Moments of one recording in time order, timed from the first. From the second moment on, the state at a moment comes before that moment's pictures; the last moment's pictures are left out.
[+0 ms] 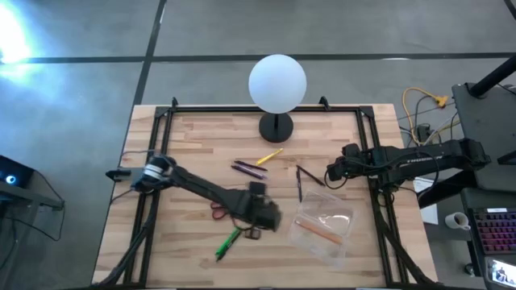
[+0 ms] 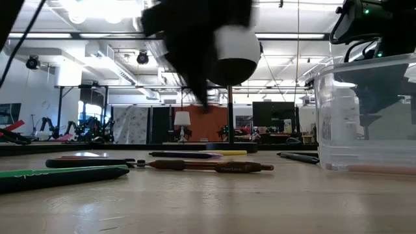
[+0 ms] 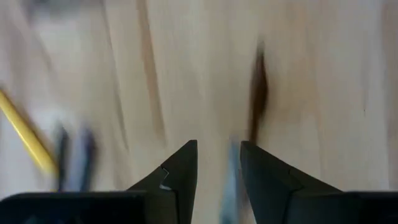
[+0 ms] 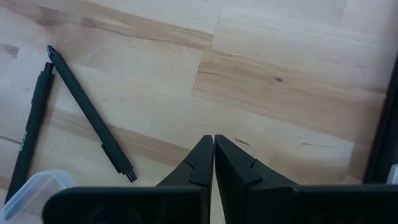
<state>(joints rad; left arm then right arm) -0.32 2.05 1.70 -0.99 -0.27 -0.20 0.00 0.92 0.54 -0.96 0.34 1.30</state>
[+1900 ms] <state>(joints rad) -0.33 1.56 1.16 -0.72 -0.19 -0.53 0.06 0.92 0.58 -0.85 0.61 1.23</state>
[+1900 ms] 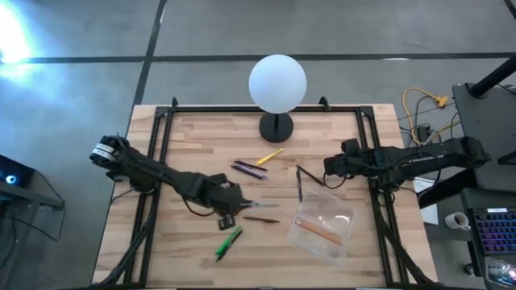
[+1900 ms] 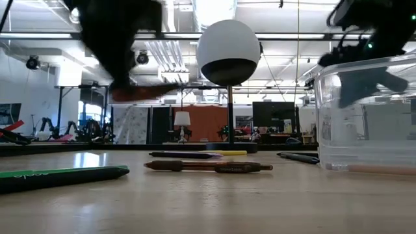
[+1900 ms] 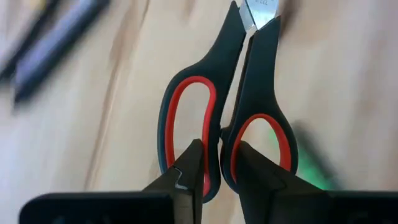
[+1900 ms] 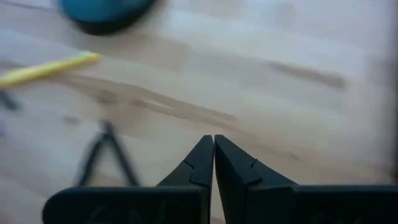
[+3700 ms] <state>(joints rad) -0.25 2.30 1.97 -0.89 0.17 -0.33 0.34 0.87 0.70 -1.07 0.76 1.22</state>
